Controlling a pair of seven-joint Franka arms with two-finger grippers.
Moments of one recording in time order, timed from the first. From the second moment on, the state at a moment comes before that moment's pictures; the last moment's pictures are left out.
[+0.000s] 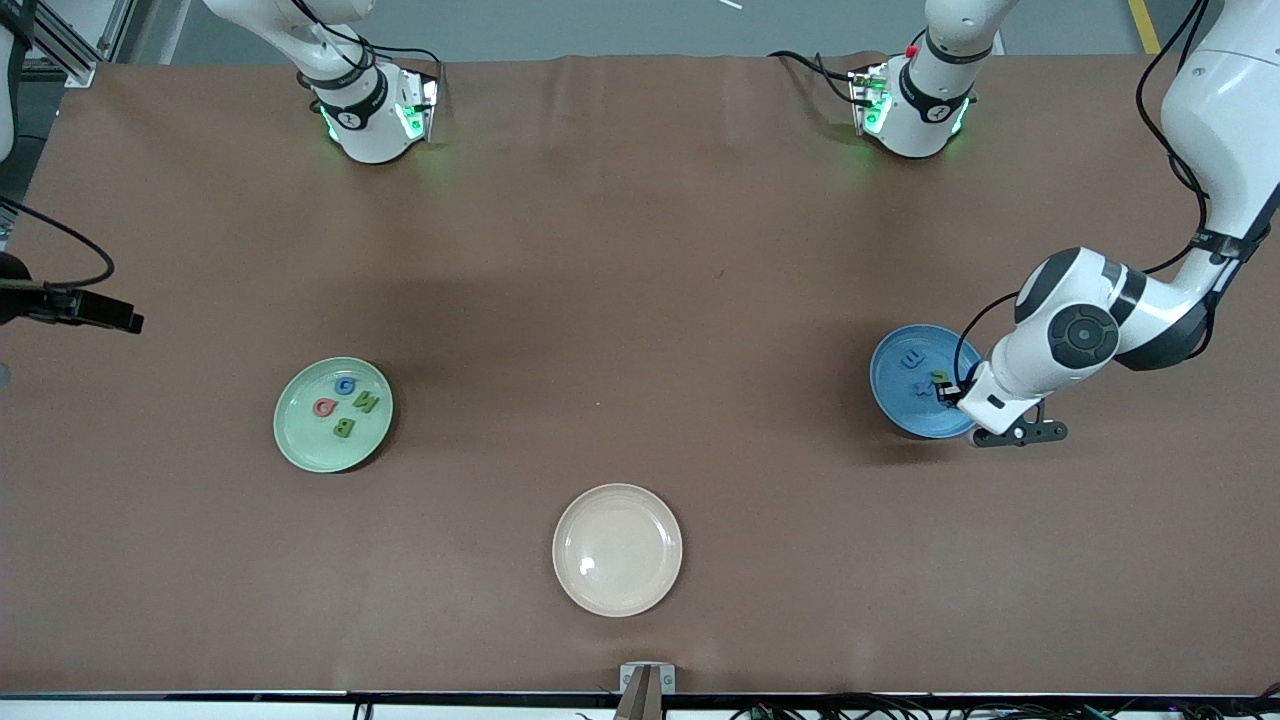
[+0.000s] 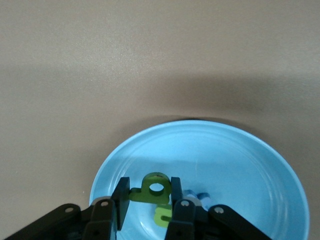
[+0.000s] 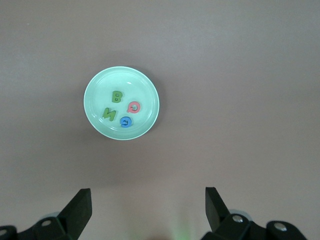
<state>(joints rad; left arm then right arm) 0.81 0.70 -0.93 -1.99 0.79 2.19 -0.64 -0.01 0.20 -0.11 -1.41 -0.01 1.45 0.01</state>
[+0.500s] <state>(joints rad) 0.80 0.74 -0.91 -1.99 0.79 2.20 -0.64 0.00 0.05 -0.11 -1.55 -0.01 1.50 0.01</state>
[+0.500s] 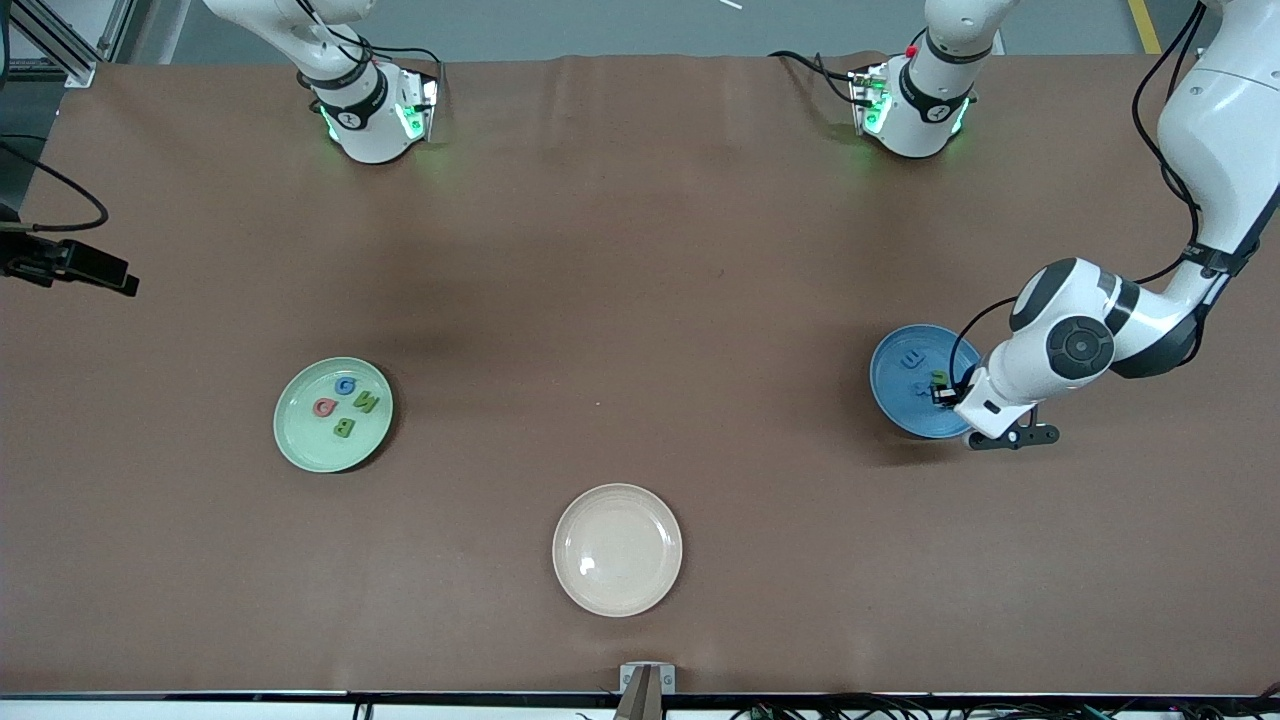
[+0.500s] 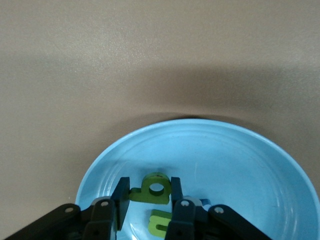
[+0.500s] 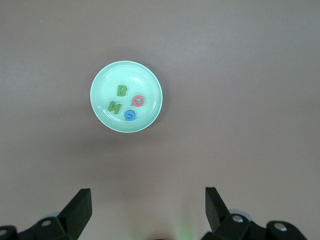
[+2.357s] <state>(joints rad) 0.36 0.50 -0.54 -1.72 0.21 1.93 -0.35 0.00 -0.07 -0.09 -1.65 -0.01 1.53 0.01</state>
